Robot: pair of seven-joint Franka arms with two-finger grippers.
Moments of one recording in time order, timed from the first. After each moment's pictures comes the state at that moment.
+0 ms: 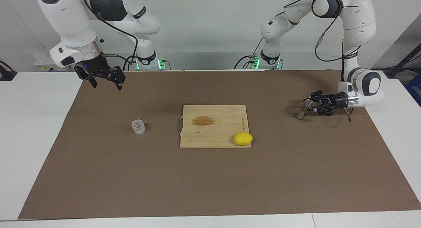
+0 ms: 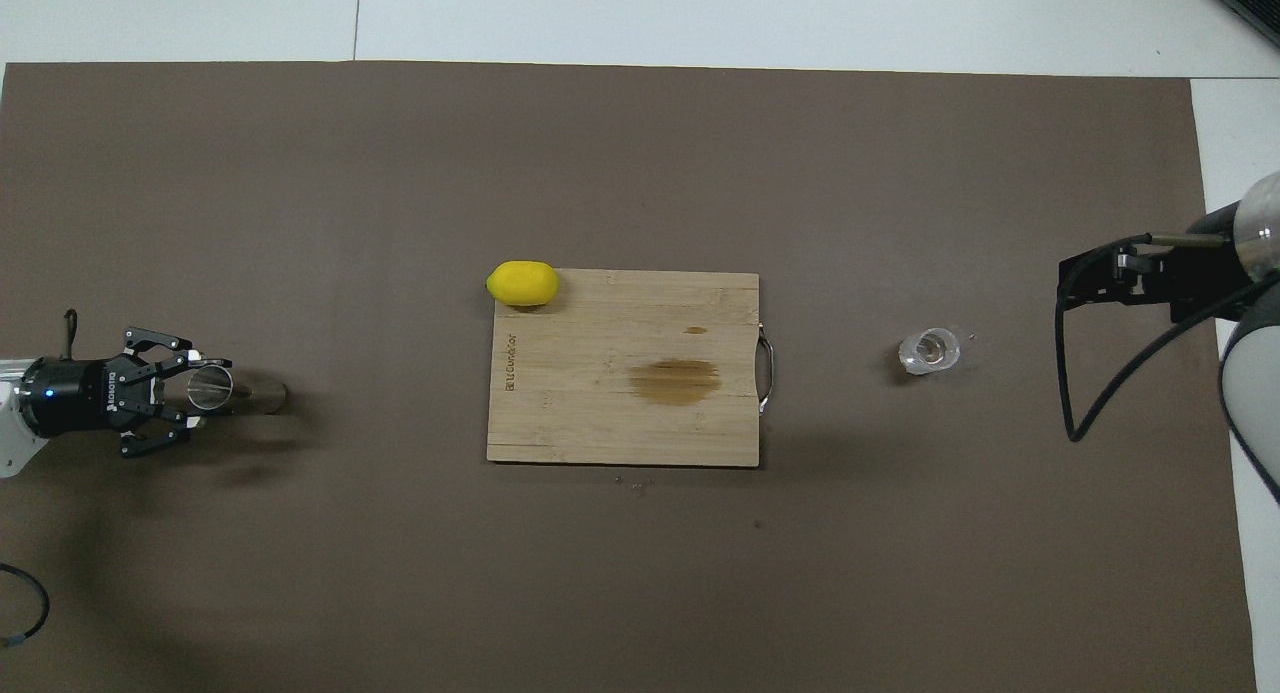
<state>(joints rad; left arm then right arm) 0.51 0.48 0.01 -1.97 -1.11 1.30 2.55 -0.01 0.00 0.04 -1.64 -0.03 1.61 0.18</state>
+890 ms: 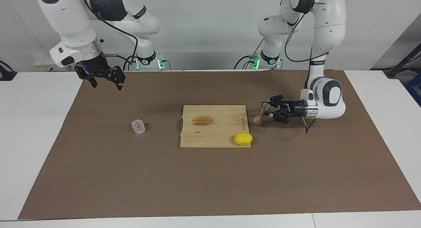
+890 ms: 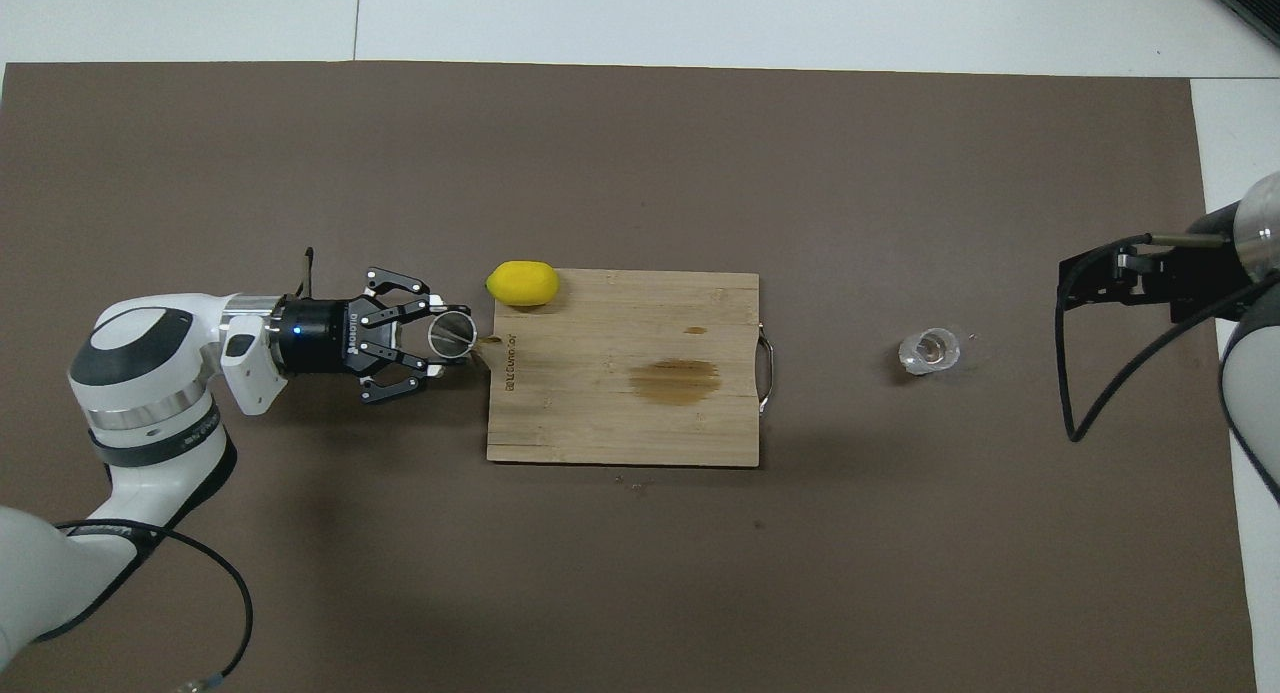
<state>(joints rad) -0.02 0.34 0.00 -2.11 -1.54 1.53 2.46 -0.01 0.00 0.04 -1.64 -0.03 1.61 0.18</state>
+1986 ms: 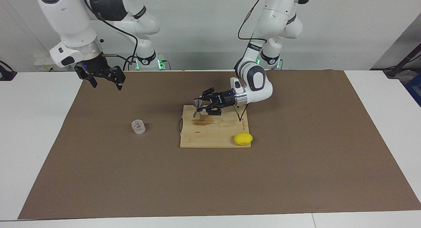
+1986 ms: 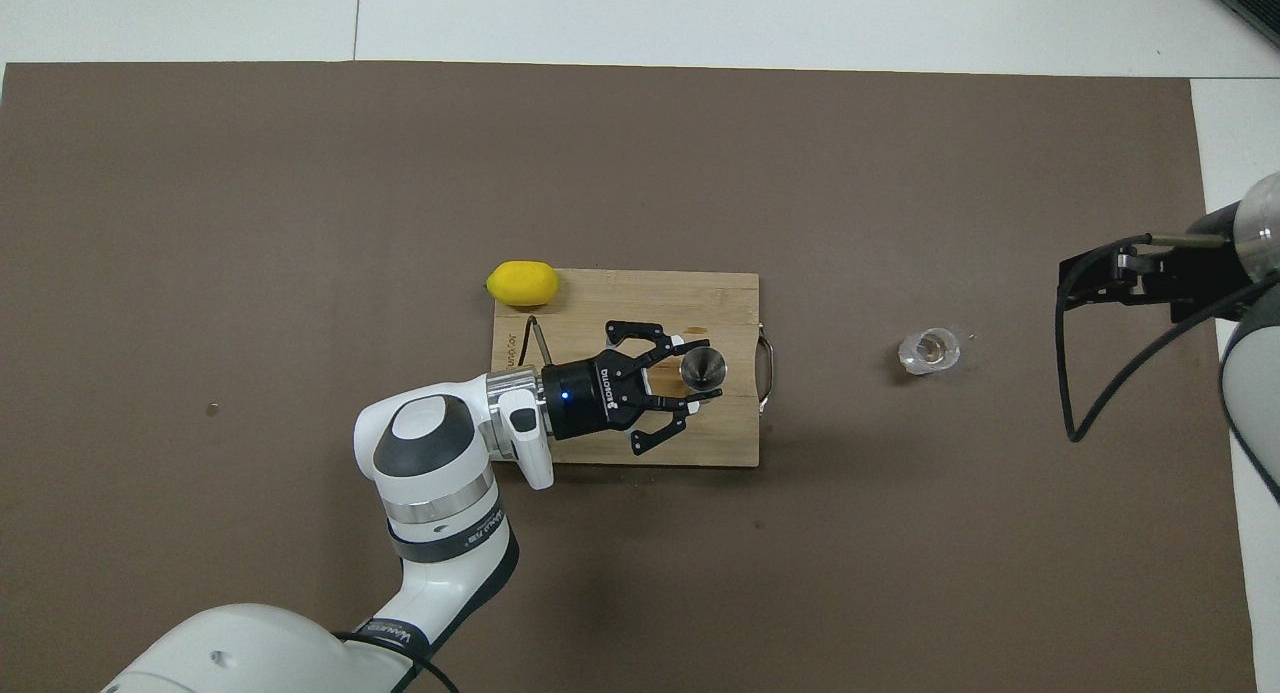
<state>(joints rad) -0.59 0.29 0.01 -2.20 -2.19 2.04 2.64 -0.01 0.00 0.04 -1.64 -0.03 1.61 0.18</state>
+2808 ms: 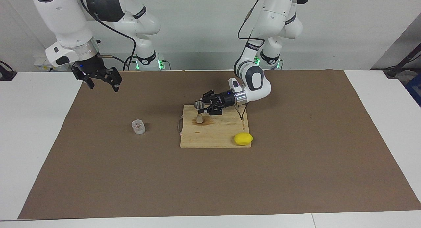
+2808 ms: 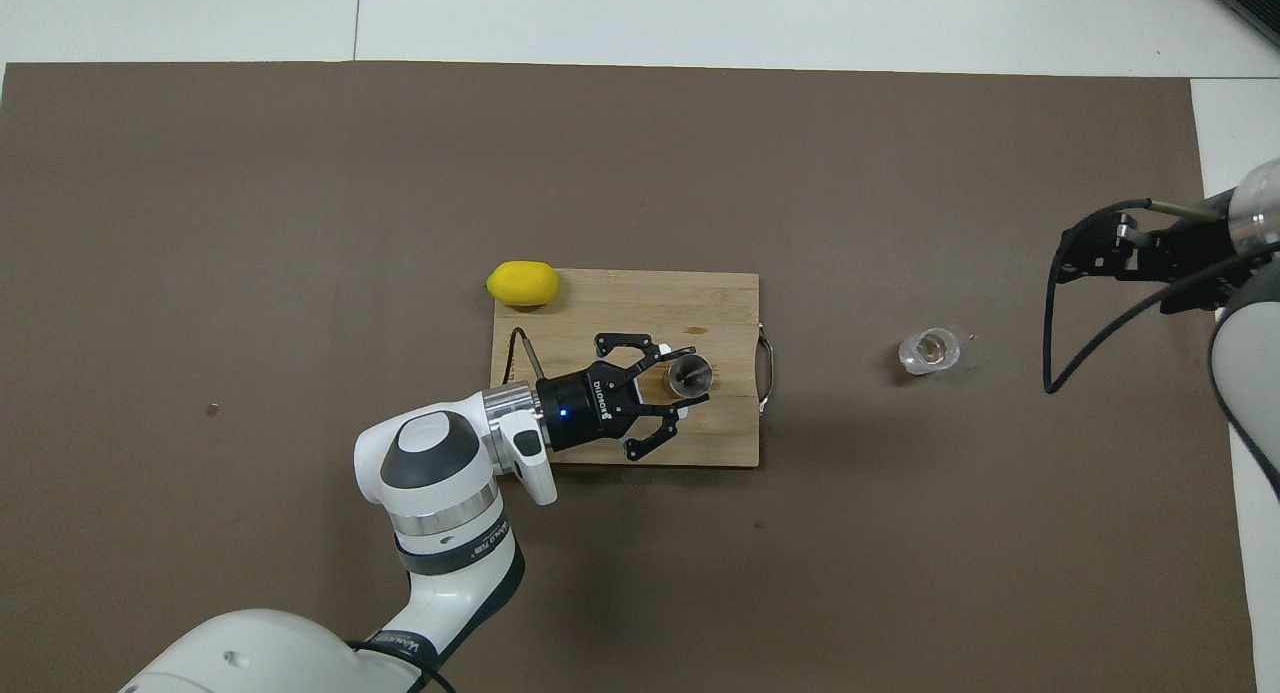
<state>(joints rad) -0.60 0.29 0.01 -2.22 -2.22 2.10 2.72 -0.03 0.03 0.04 -1.66 0.00 1.69 0.35</state>
